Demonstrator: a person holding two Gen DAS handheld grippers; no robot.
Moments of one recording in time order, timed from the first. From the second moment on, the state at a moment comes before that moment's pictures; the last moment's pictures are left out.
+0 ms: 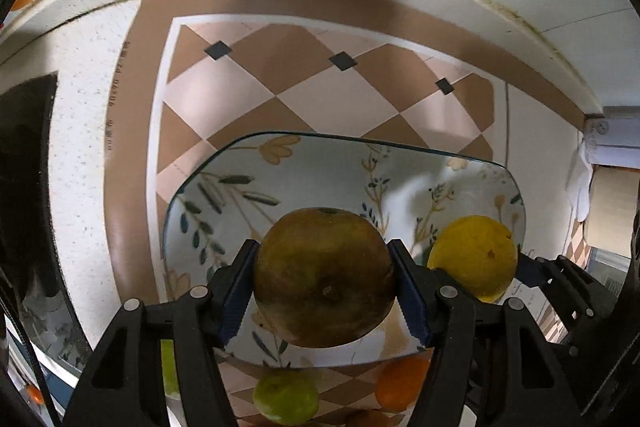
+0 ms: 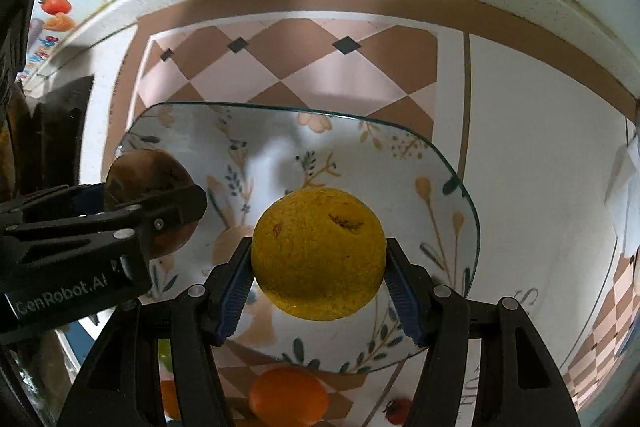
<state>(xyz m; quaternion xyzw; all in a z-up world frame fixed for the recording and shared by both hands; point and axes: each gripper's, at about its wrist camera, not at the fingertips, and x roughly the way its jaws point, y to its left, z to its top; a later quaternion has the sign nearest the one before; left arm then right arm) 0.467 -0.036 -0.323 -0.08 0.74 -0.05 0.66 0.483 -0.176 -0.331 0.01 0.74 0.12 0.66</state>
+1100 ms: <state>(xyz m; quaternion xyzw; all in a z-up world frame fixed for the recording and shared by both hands) 0.378 -0.011 -0.230 -0.01 0.62 0.01 0.78 0.389 -0.189 -0.223 0.00 0.64 0.04 0.77</state>
